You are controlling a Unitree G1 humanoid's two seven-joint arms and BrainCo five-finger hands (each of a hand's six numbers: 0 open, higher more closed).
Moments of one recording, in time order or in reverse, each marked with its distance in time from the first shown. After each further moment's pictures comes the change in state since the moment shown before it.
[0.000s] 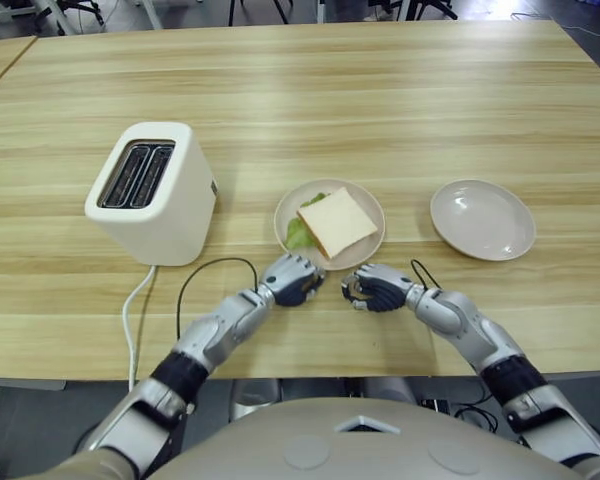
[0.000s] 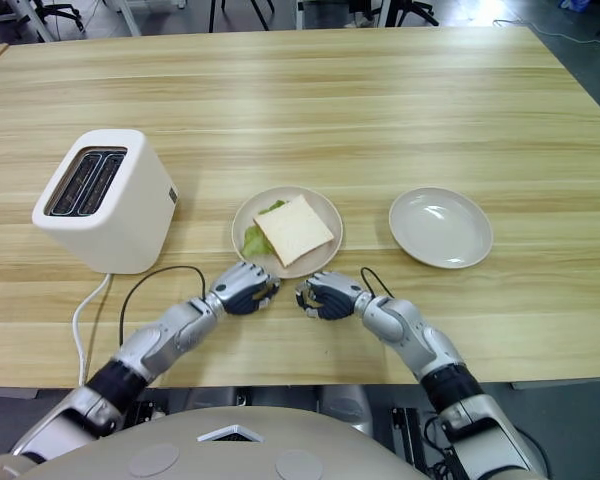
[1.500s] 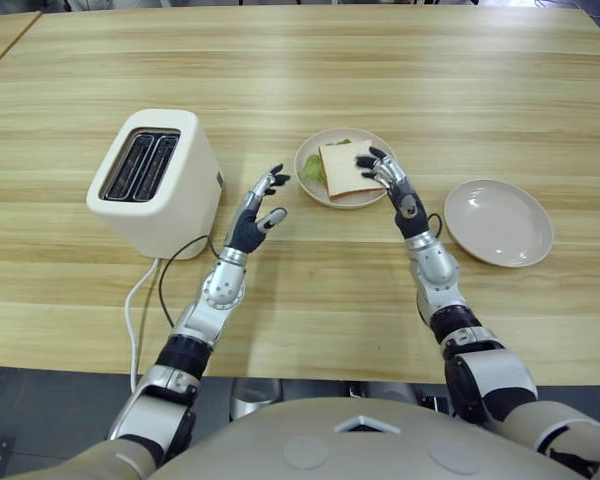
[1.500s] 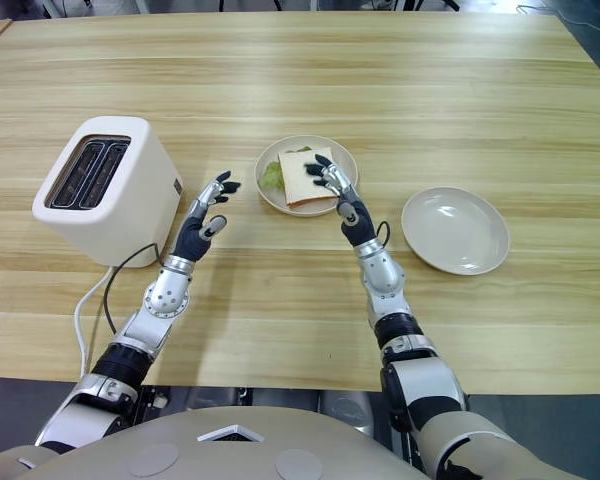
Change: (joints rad) left arm 0.056 -0.137 0.329 -0.111 -0.710 -0.233 0.024; right arm -0.292 0.358 -0.349 0.551 0.623 -0.544 -0.074
